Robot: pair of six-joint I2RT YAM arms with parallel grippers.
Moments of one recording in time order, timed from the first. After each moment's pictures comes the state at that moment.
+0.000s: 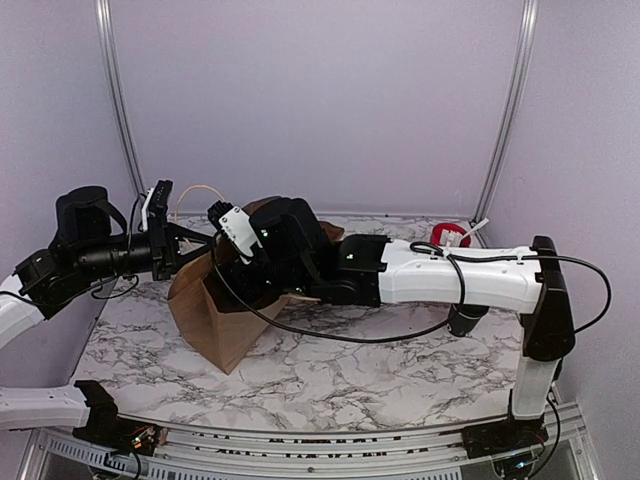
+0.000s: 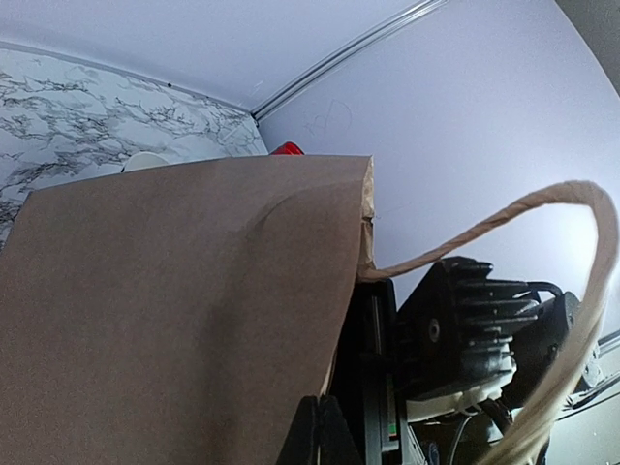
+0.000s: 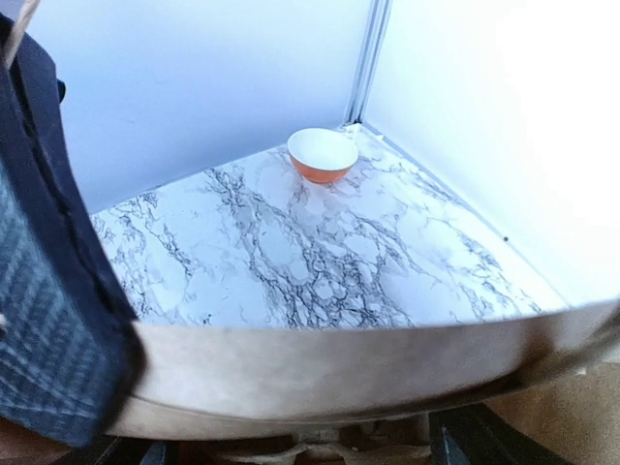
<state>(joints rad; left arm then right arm) -0.63 0.86 0.89 -0.26 0.45 -0.87 1.23 1.94 1.76 -0.22 0.29 0.02</state>
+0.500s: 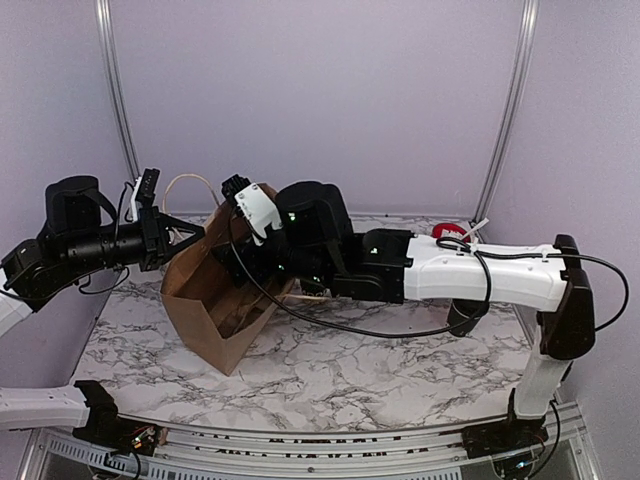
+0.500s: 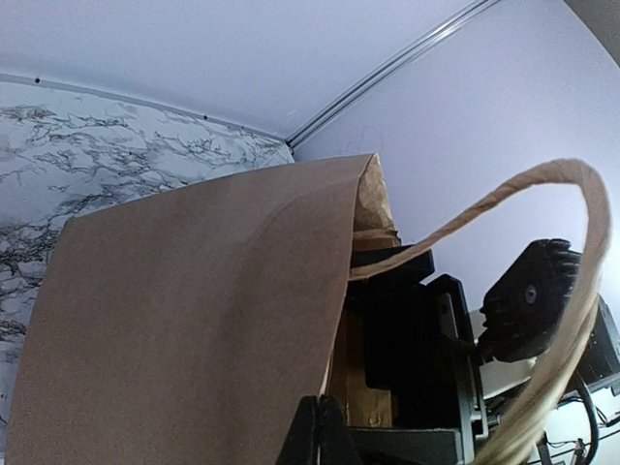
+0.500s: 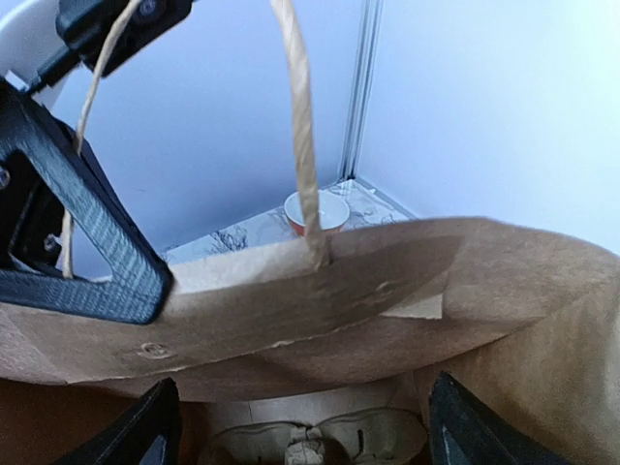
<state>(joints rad) -0.64 0.85 0.99 -0.40 0.31 -0.79 1.23 1.84 1.66 -0.07 0.30 0.02</state>
